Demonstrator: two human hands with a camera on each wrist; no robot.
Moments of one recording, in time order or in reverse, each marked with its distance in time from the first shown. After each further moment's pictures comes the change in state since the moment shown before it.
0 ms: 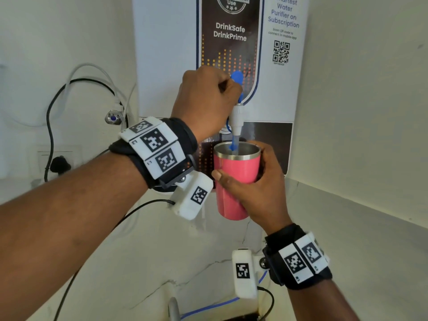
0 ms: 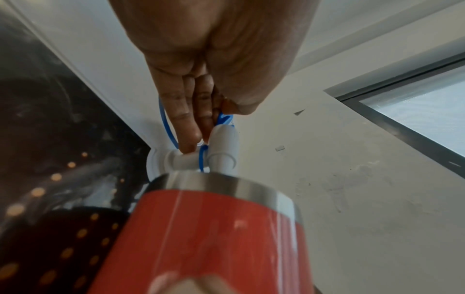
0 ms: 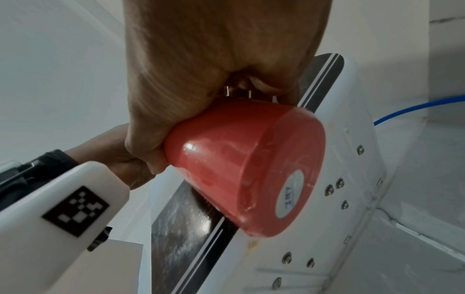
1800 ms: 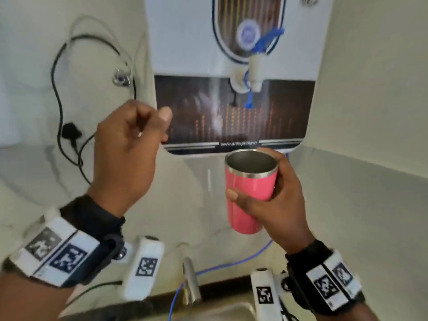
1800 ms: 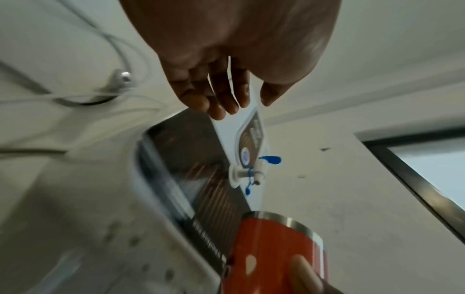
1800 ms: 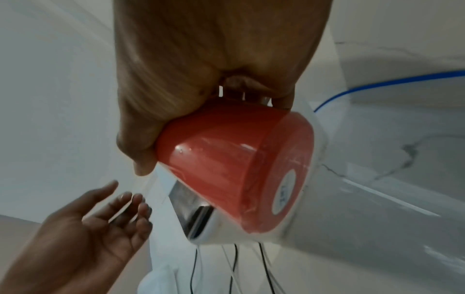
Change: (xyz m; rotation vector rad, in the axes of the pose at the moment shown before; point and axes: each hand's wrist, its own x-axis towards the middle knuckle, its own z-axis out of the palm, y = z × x) left_hand -0.157 -0.050 -0.073 -0.276 0.184 -0.257; right_hand -0.083 0.009 -0.003 0.152 -0.036 0.152
